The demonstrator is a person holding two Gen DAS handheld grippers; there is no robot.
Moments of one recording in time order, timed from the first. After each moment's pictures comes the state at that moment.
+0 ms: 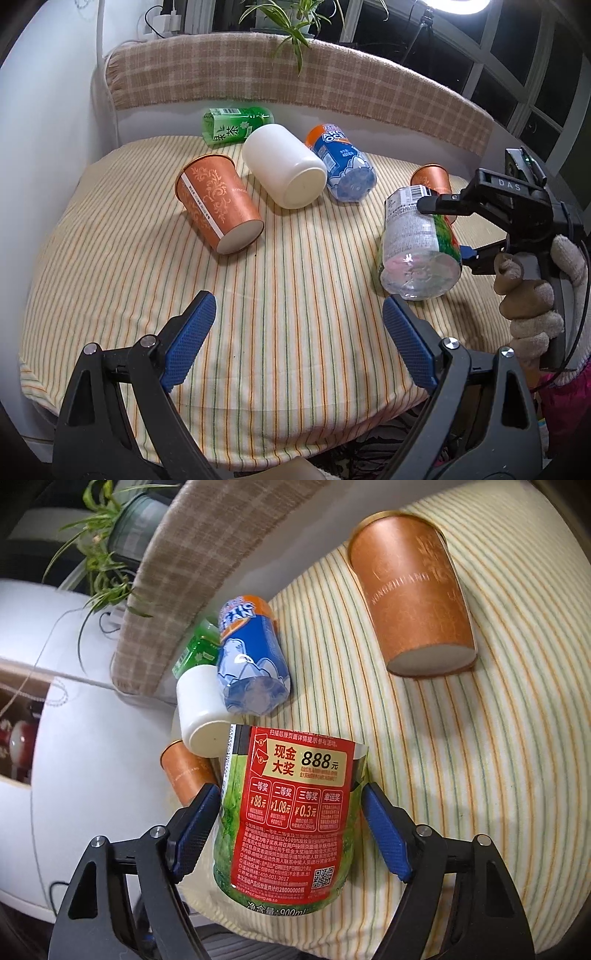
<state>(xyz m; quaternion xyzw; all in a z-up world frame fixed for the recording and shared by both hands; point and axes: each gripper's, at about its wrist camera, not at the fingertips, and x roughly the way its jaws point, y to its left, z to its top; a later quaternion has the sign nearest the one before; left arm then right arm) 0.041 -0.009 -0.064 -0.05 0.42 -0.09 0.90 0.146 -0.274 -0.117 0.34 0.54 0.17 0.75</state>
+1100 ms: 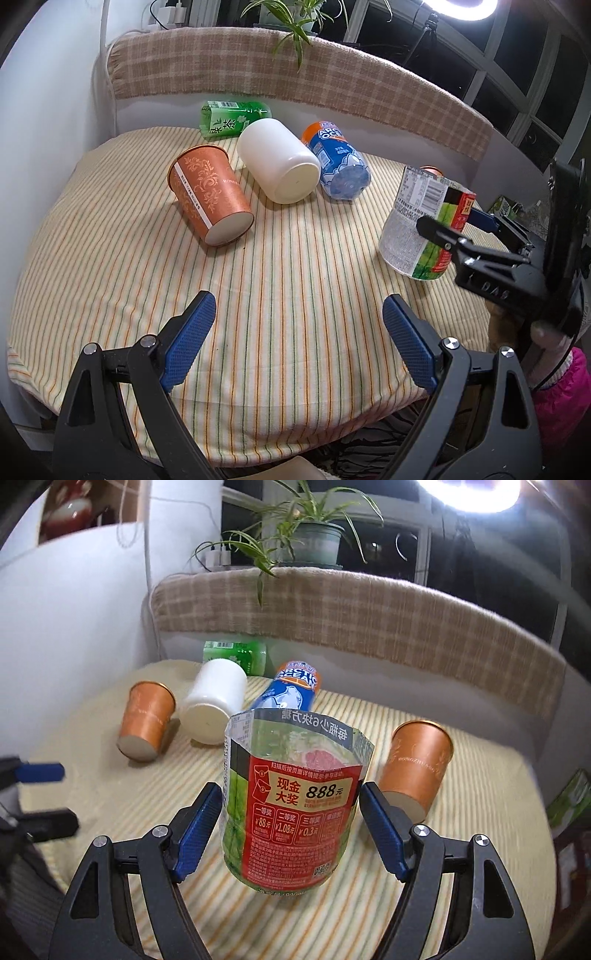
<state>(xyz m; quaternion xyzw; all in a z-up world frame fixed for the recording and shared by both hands) 0.041 -0.013 -0.068 -0.07 0.42 -0.09 0.90 0.089 -0.211 -0.073 -0.09 0.33 0.17 0.93</state>
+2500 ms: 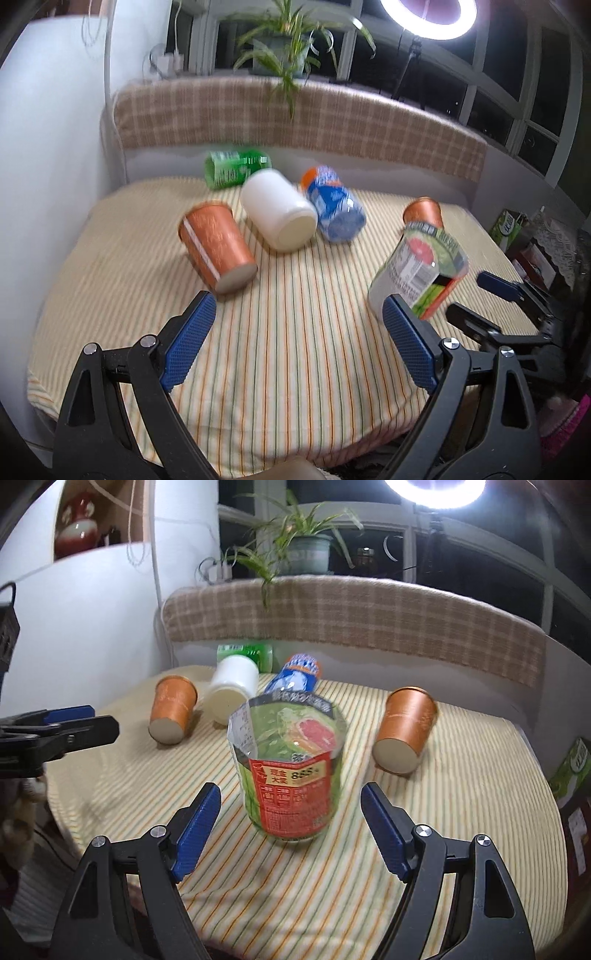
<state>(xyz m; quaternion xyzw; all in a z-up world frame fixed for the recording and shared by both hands) 0.030 -0.022 -0.041 -0.03 0.34 -0.07 0.94 0.028 -0.236 -0.066 -0.03 0.31 0.17 0.93</state>
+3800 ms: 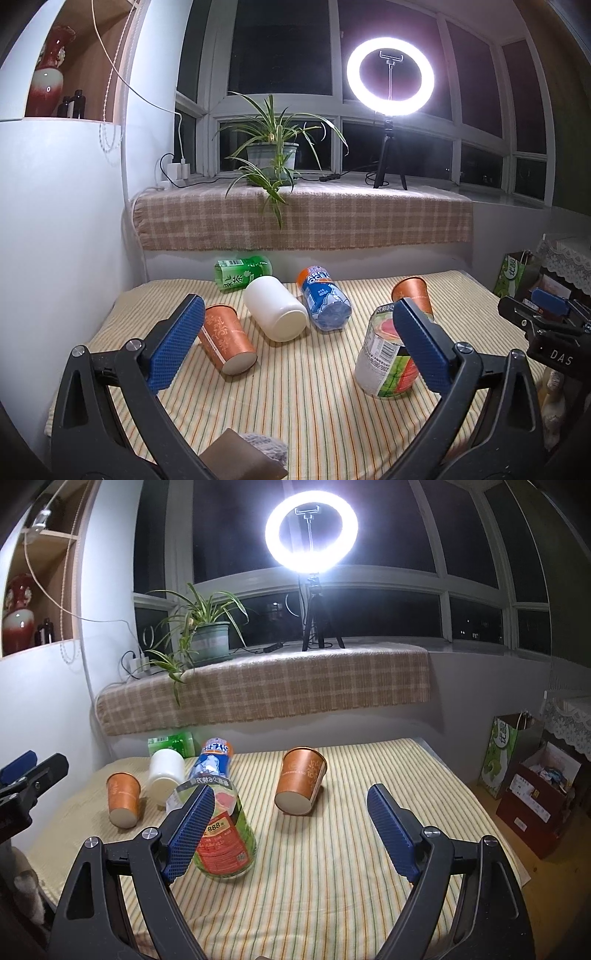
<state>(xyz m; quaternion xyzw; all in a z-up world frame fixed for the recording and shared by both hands) -0.018 -0.049 0.002 0.00 0.15 -0.05 0.99 -0.025 -0.286 -0.018 0.05 0.20 0.00 0.98</state>
